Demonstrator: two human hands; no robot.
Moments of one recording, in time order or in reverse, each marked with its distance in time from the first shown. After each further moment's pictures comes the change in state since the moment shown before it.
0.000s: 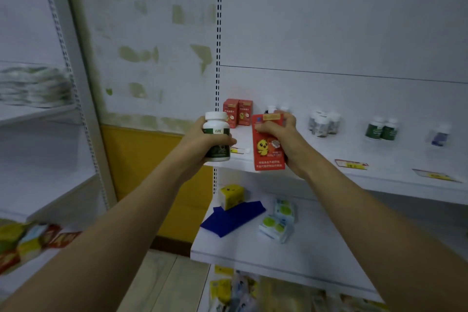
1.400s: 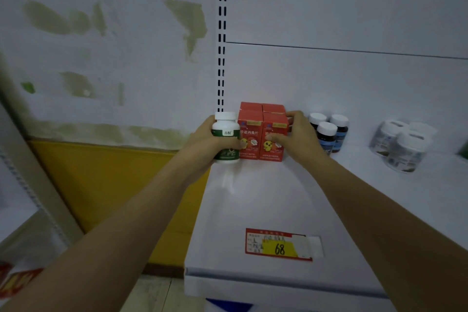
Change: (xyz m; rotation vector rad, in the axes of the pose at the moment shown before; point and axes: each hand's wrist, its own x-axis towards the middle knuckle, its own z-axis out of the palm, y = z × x) left_hand 0.322 -0.092 -0.107 -0.038 -0.149 -0.139; right_hand 0.361 0.097 -0.007 -0.764 0.307 -0.091
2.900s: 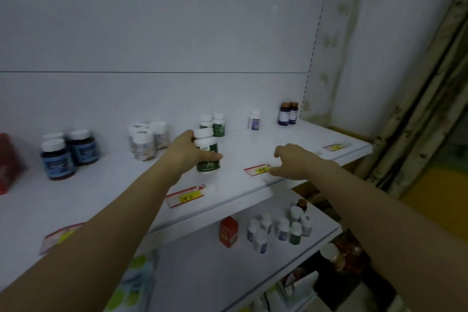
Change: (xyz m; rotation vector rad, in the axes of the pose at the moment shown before) left_hand -0.045 -0.009 0.454 0.364 -0.370 0.065; right_hand -0.261 0.189 -0.435 -0.860 -0.119 0.544
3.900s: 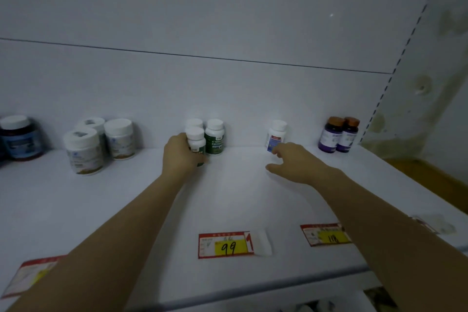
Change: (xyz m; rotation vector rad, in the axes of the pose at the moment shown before) left_hand 0.222 -0.061 0.097 0.384 0.598 -0.133; right_hand 0.273 0.091 0.012 0.137 0.016 -0.366
